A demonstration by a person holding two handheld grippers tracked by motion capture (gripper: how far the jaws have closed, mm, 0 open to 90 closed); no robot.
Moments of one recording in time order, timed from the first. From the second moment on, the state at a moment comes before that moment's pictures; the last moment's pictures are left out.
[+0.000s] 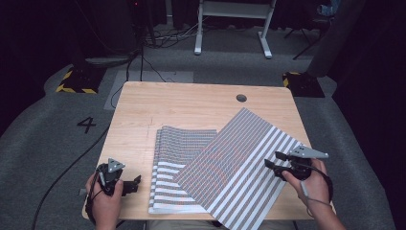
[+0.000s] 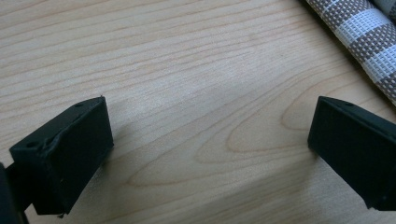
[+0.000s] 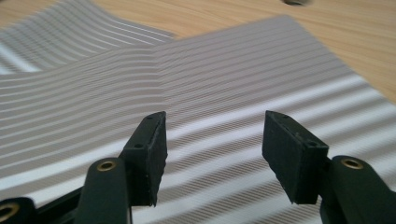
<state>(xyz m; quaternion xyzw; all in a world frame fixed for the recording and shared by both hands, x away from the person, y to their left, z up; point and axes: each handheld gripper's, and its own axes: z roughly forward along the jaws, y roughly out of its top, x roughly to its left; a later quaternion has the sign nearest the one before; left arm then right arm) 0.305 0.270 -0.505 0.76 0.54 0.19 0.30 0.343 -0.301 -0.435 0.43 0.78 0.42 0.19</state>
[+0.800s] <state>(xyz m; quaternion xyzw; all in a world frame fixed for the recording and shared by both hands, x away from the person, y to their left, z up) 0.305 0.269 -0.505 0.76 0.55 0.19 0.30 0.385 -0.366 -0.500 0.58 0.71 0.31 0.25</state>
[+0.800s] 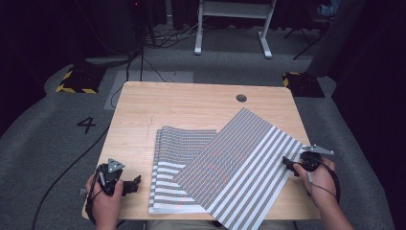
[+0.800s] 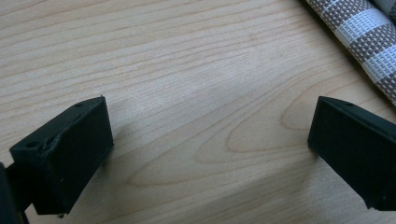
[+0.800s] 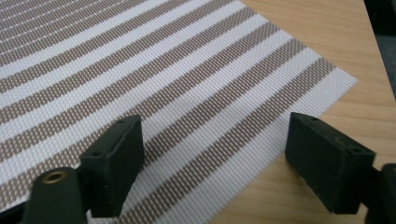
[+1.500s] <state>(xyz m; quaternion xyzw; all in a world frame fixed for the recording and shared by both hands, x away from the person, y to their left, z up) 0.305 0.268 -0.505 0.76 0.54 0.19 0.30 0.382 -0.348 -0.496 0.52 0.76 0.33 0.22</state>
